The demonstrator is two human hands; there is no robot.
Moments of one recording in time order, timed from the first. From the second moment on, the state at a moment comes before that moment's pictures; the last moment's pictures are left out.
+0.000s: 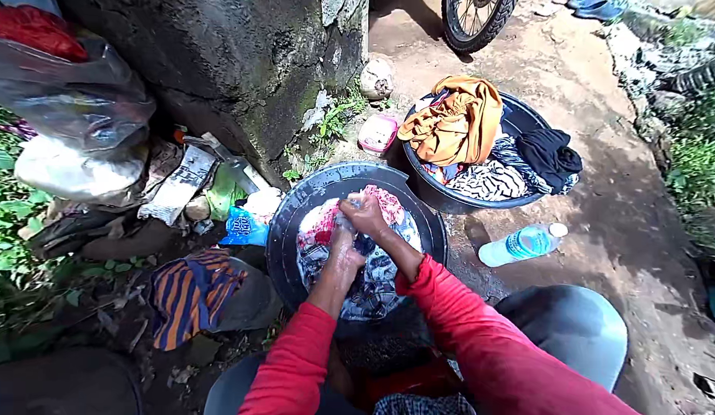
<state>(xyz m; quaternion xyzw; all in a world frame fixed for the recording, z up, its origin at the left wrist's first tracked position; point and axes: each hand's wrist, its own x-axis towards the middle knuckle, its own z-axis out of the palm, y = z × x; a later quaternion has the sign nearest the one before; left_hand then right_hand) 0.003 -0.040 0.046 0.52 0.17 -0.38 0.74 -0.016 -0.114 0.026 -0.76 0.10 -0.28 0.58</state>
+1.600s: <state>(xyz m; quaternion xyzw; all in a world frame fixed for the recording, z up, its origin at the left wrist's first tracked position) -0.018 -0.037 0.023 0.53 0.14 -0.37 0.75 -0.029 -0.098 -0.003 -0.81 0.17 -0.32 0.46</state>
